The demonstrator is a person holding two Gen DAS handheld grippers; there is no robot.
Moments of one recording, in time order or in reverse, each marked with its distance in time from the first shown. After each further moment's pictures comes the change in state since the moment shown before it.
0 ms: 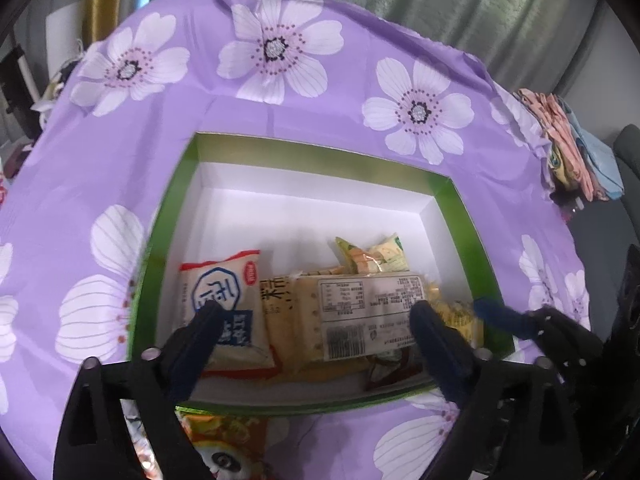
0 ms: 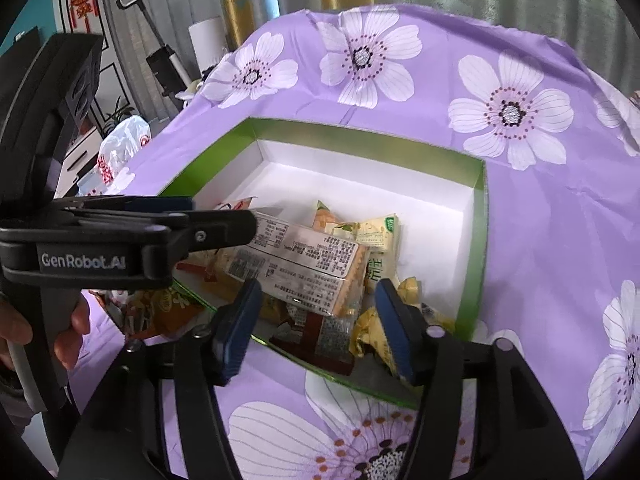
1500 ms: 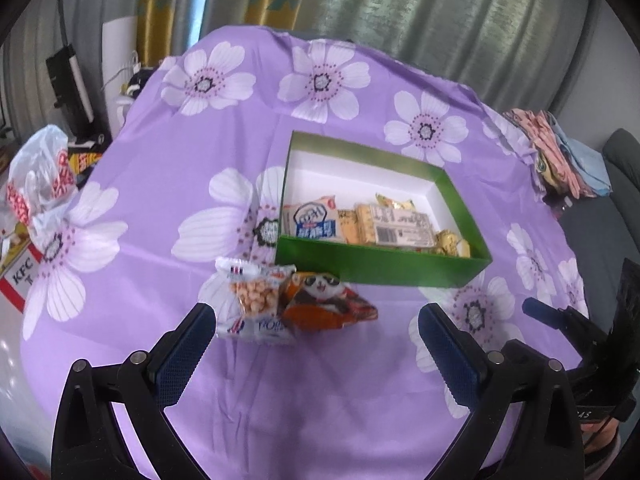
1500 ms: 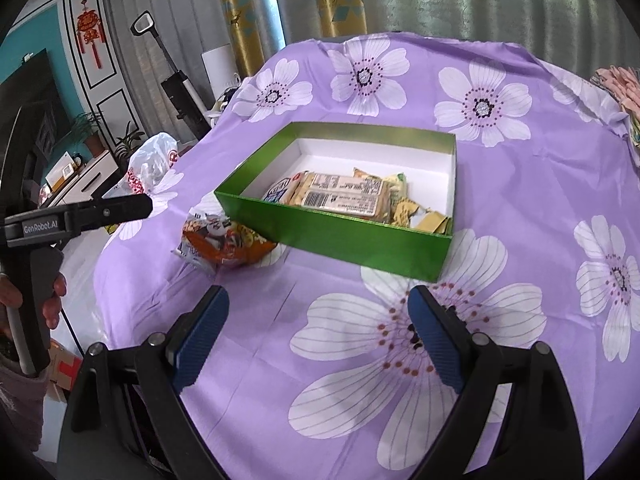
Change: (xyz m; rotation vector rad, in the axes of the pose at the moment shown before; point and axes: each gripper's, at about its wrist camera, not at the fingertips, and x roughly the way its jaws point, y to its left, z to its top) left arm -0.122 0.043 -0.095 -0.026 -0.101 0.051; right arm -0.092 0.046 -0.081 0.057 -0.063 0.045
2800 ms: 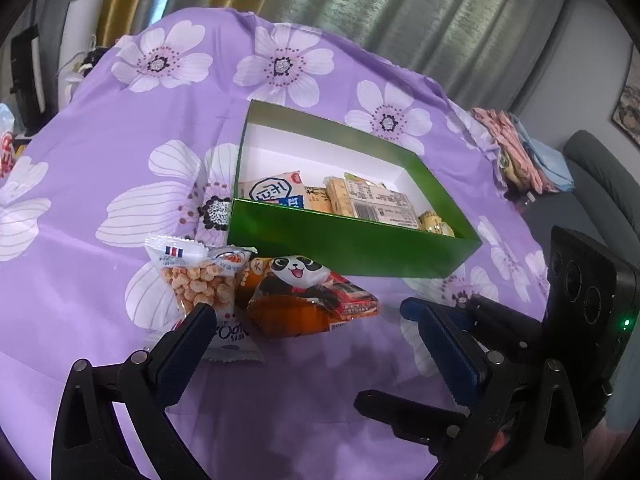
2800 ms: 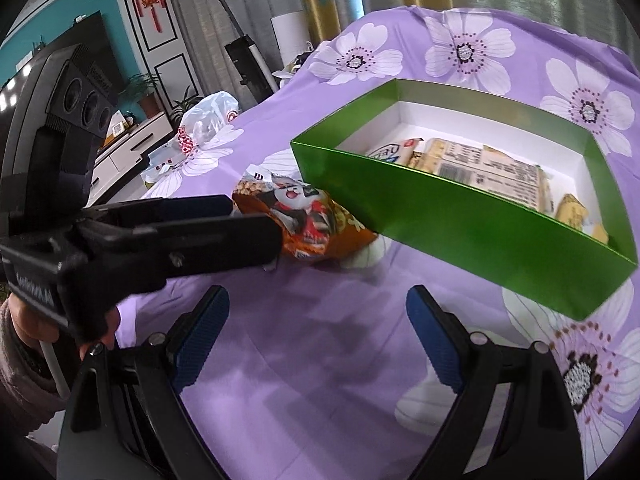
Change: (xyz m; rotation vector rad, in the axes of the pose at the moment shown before) left arm 0.057 0.017 -0.021 0.018 -0.033 -0.211; right arm 0.095 0.061 -0.004 -0.137 0.047 0.218
